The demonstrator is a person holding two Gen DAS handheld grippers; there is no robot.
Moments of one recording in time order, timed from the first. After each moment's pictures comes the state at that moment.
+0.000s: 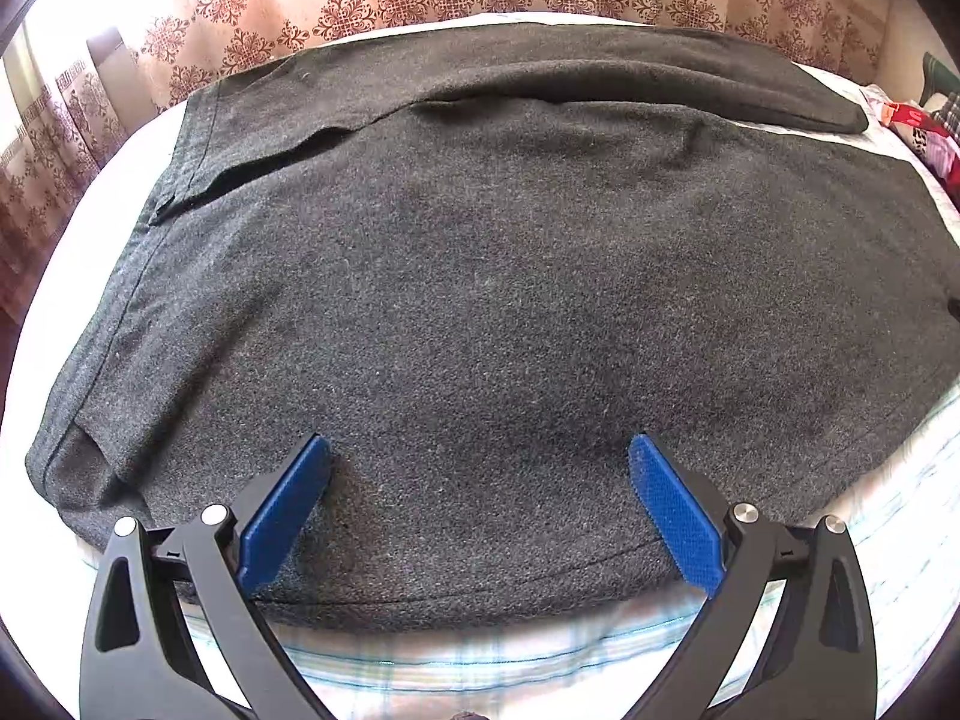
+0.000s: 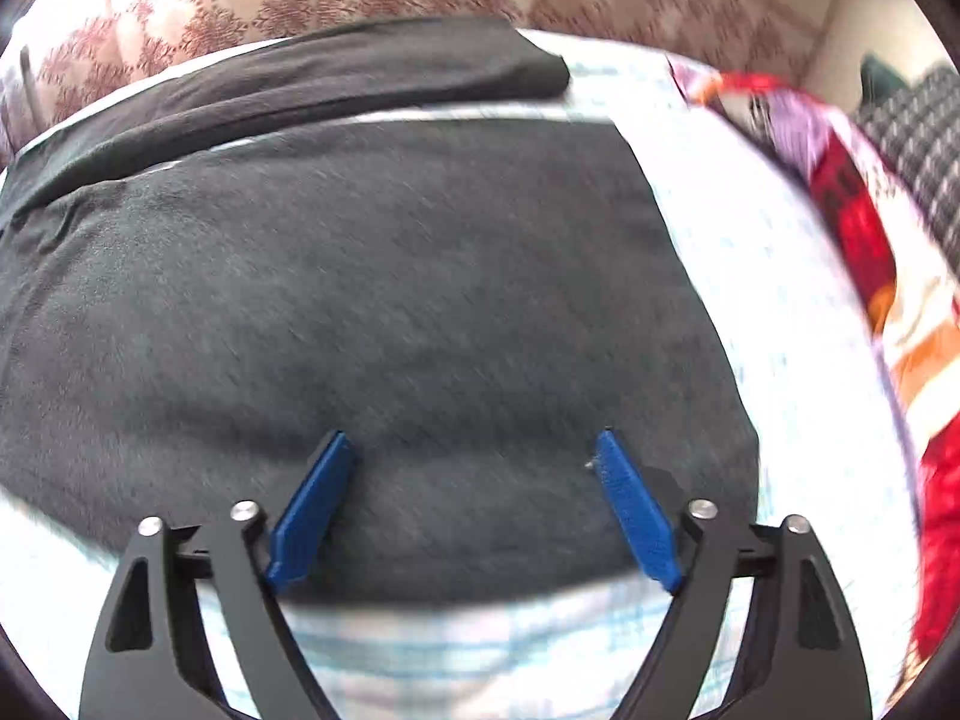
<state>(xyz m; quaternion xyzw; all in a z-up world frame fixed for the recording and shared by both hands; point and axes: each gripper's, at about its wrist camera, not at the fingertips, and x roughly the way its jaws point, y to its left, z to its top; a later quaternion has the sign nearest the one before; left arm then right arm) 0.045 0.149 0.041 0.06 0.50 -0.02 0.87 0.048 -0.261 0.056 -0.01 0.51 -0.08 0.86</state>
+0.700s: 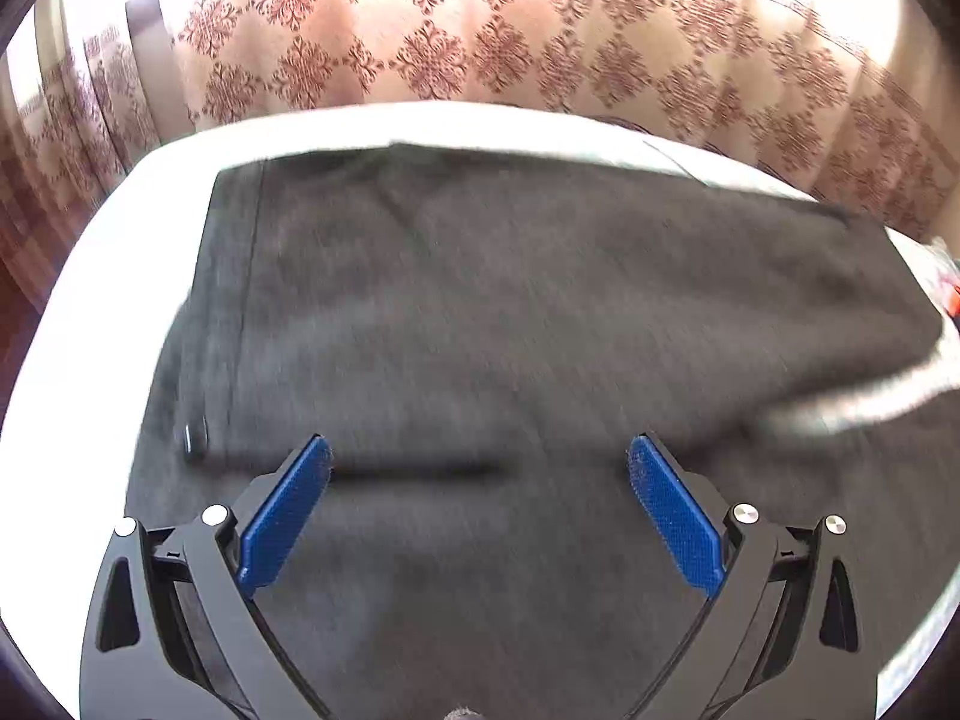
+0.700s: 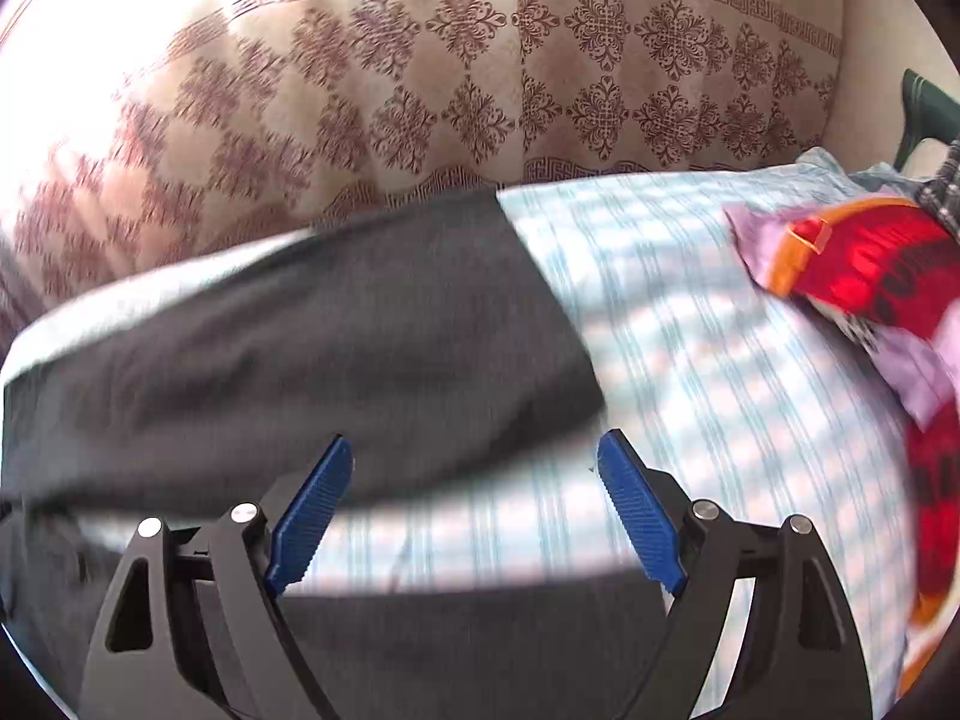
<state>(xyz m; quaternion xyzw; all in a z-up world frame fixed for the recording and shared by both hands) 0.234 0.244 0.093 -0.02 0.47 0.03 0.88 0.292 -0.320 0.119 0.09 0.43 -0.07 0.89</state>
